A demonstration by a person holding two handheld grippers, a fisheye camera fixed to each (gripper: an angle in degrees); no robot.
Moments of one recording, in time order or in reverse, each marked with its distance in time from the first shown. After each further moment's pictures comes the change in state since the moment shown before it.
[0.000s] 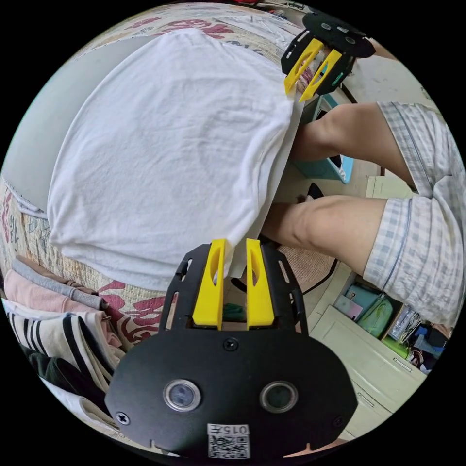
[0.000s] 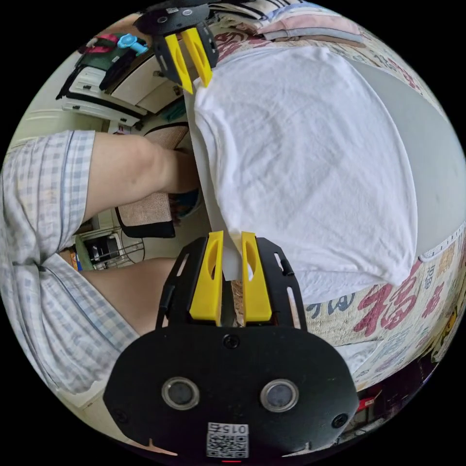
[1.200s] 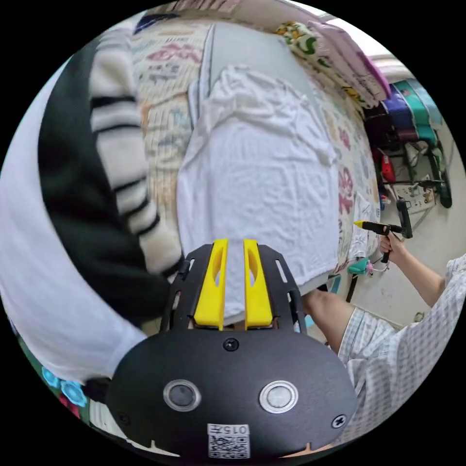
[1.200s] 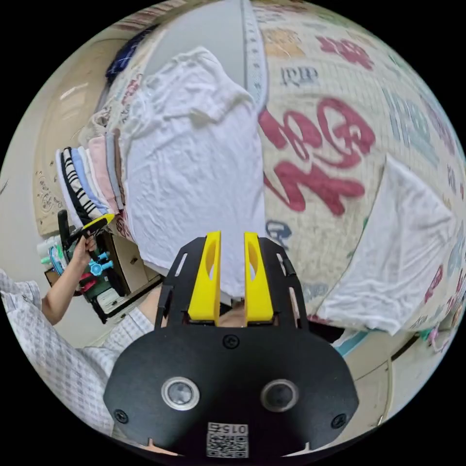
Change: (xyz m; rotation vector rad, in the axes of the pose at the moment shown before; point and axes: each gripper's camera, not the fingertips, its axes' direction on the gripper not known) left arm -0.173 0.120 0.005 0.433 0.263 -1.012; right arm 0.332 0.274 -0.109 0.331 -0.485 1.143
